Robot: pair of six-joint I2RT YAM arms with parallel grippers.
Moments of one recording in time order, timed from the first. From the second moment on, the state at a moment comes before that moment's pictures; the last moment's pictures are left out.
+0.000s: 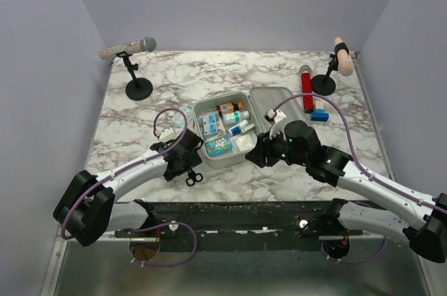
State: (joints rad) left arm -0.65 1.21 0.59 -0.59 -0.34 -1.11; right arm 0.86 0.99 0.74 -0.24 -0.13 0.39
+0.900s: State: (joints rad) left arm -0.69 1.44 0.77 -0.81 -0.39 -1.22; right arm 0.86 0.89 0.69 -0.28 -0.05 0.36
